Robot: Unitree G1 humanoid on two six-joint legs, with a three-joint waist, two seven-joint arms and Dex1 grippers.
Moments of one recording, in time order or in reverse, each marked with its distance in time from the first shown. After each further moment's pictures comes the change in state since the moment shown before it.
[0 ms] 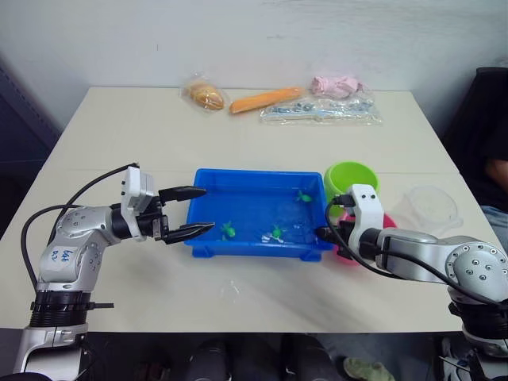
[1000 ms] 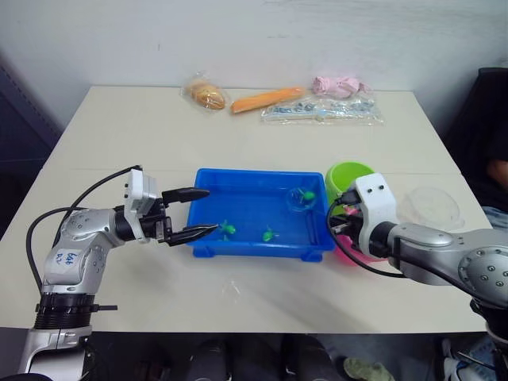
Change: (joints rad) left arm 0.010 -0.024 -0.004 -0.014 0.000 -0.011 0.005; right arm -0.026 -0.144 0.023 -0.145 -0.192 0.030 0.106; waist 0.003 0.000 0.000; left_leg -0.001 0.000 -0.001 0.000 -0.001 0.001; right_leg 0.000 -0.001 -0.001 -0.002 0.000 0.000
